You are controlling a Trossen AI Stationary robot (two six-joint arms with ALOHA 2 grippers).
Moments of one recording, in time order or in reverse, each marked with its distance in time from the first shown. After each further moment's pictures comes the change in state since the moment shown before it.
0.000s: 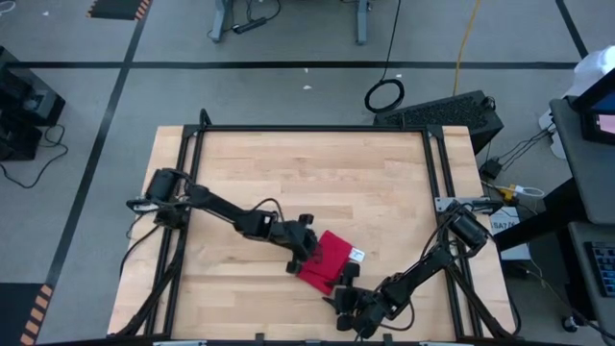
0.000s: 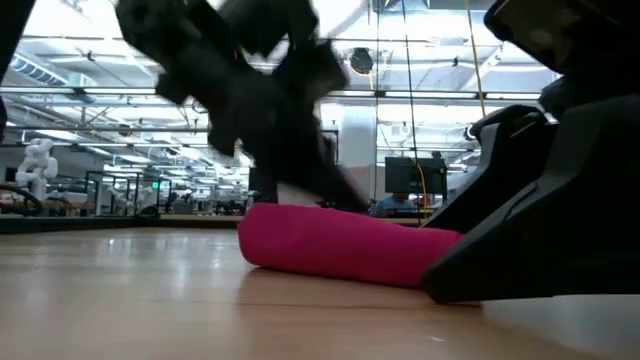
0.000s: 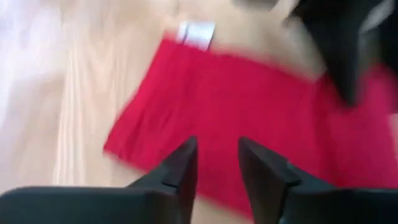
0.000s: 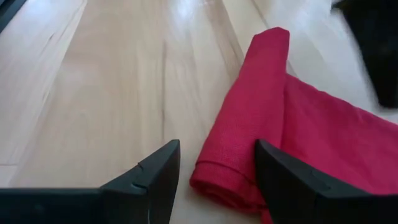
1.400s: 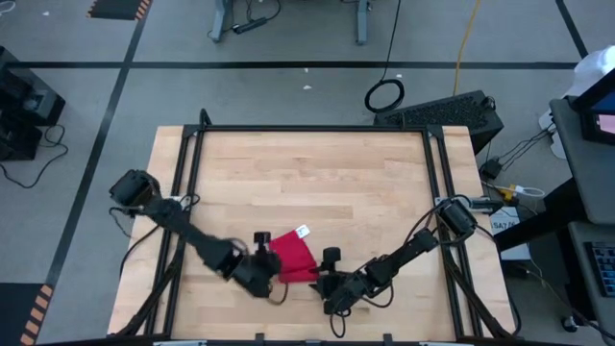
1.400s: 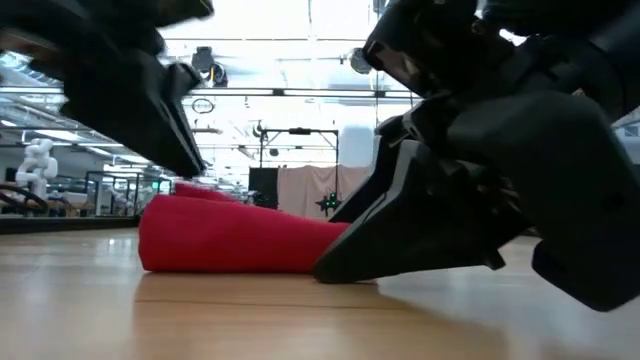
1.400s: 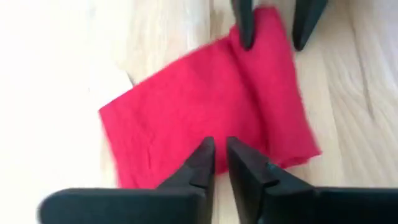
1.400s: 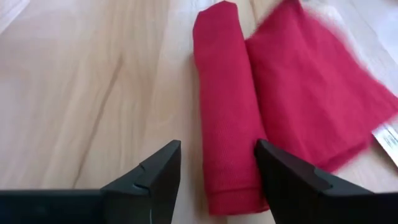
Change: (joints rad) left arm -0.384 -0.219 -0.002 -0.618 -0.484 -0.448; right arm -0.196 0.001 -0.002 0.097 -0.178 -0.340
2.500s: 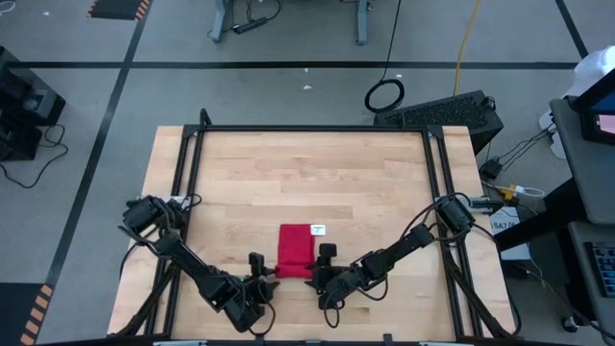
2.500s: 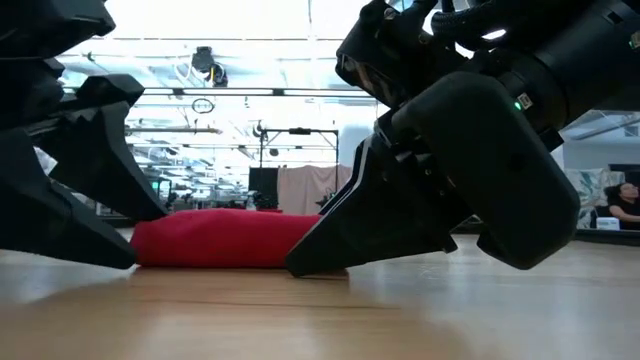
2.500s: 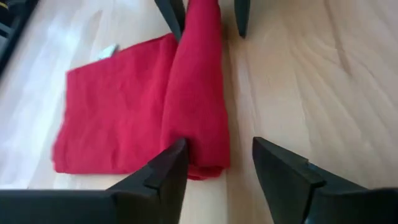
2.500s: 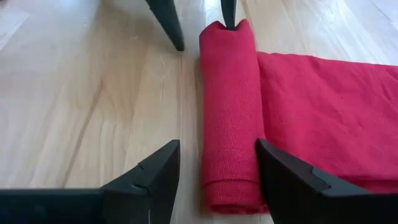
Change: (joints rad) left arm -0.213 0.253 0.003 0.151 -0.336 -0.043; right arm -0.038 0.001 0.000 0.048 -0.105 0.067
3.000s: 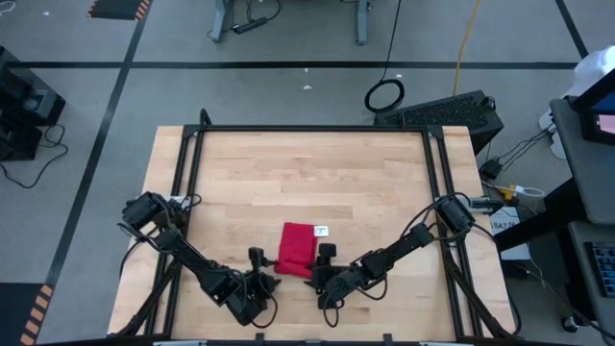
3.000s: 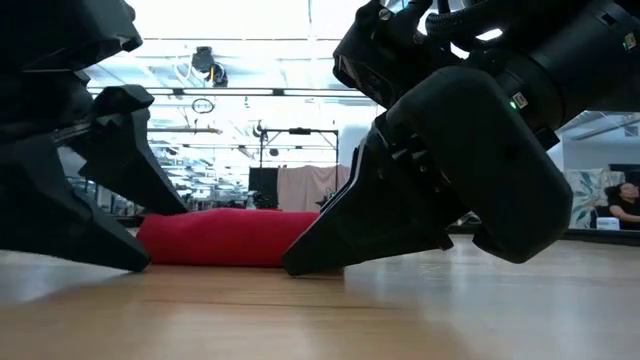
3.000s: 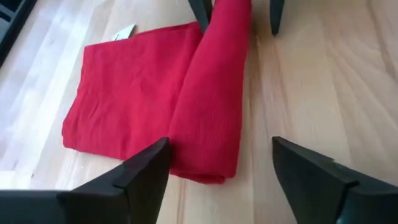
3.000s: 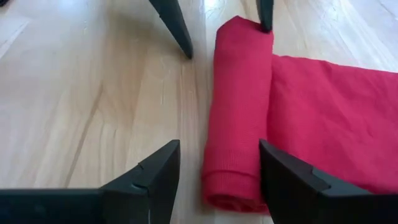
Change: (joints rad) left arm 0.029 -0.029 -0.033 0.003 0.013 -0.043; right arm -0.004 0.000 0.000 0.001 -0.014 0.019
